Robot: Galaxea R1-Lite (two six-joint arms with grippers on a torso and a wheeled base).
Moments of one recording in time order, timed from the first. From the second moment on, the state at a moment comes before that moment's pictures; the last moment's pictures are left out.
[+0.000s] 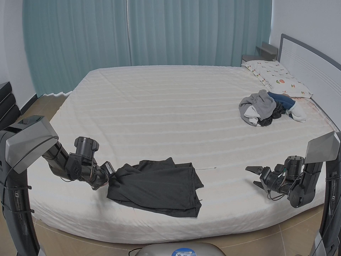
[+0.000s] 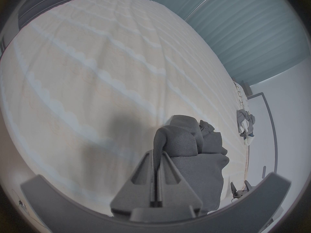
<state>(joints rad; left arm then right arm) -0.11 2.27 -0.99 -0.38 -0.21 -0.75 -0.01 2.43 -0.51 -1.46 0.47 0.85</state>
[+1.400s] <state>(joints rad) -0.13 2.26 -0.95 -0.35 -0.20 -0.76 -0.01 2.43 -0.51 -1.46 0.47 0.85</state>
